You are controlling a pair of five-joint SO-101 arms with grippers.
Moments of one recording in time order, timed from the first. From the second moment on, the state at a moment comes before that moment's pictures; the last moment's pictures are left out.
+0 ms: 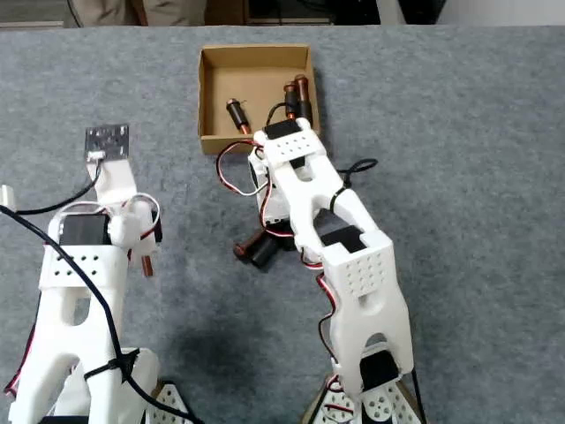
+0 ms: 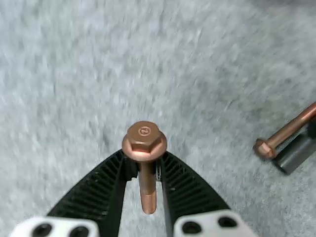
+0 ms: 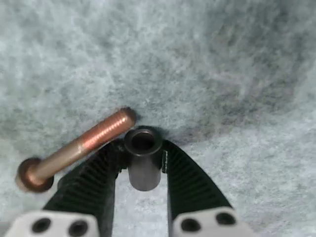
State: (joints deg) left arm -5.1 -40.4 44.0 67.4 -4.4; right arm -25.0 40.7 -17.9 94.0 -21.1
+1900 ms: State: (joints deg) left arm 26.5 -60.7 32.4 44.2 4.2; right arm -35.8 -102.3 97.0 24.7 -11.8
